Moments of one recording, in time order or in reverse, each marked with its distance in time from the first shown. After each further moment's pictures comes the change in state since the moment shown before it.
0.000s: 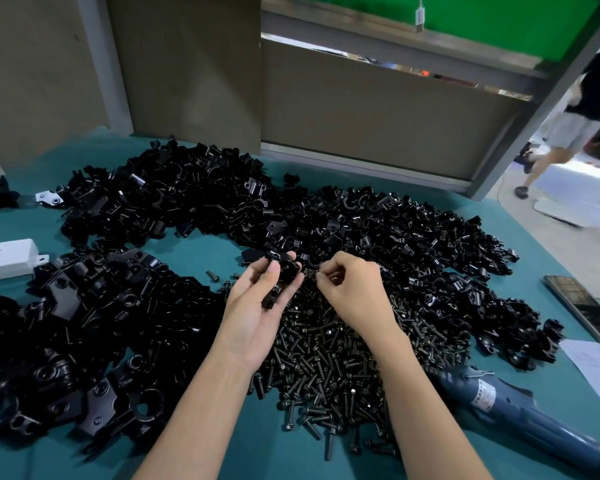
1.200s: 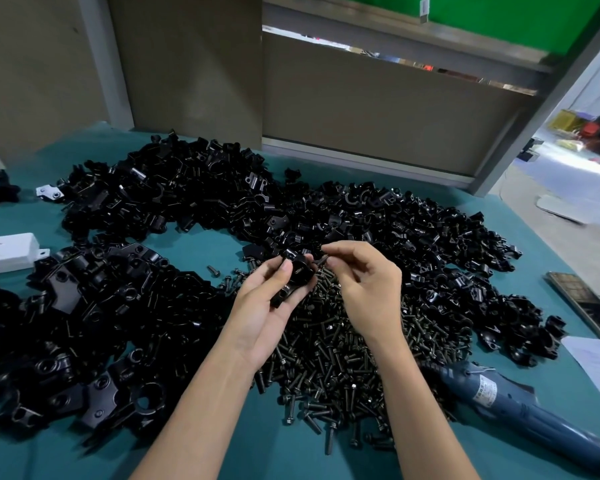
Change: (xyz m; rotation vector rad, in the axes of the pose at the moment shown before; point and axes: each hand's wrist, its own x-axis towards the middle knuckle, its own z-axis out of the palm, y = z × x) left_hand -0.005 0.001 0.006 0.031 -0.066 -0.080; right_hand -0.018 -0.009 -0.005 0.379 0.279 -0.245
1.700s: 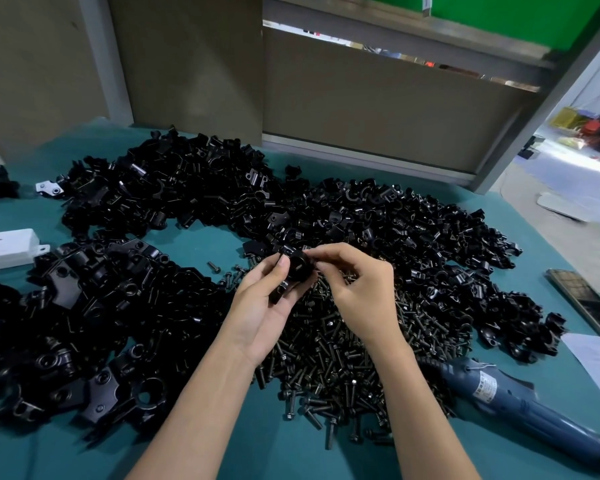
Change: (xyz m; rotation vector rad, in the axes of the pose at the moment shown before) left_hand -0.001 0.001 0.000 -0.057 0.023 -0.015; right_hand -0.003 -0.001 0.000 -0.044 -0.134 -0.082
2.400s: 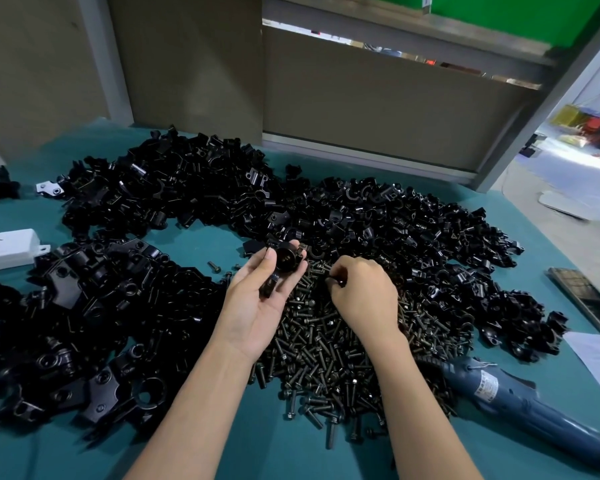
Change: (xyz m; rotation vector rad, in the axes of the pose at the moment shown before) left_hand 0.002 0.003 0.001 -0.126 0.004 0.049; right_hand 0.003 0.019 0.005 -0.730 -0.190 0.373
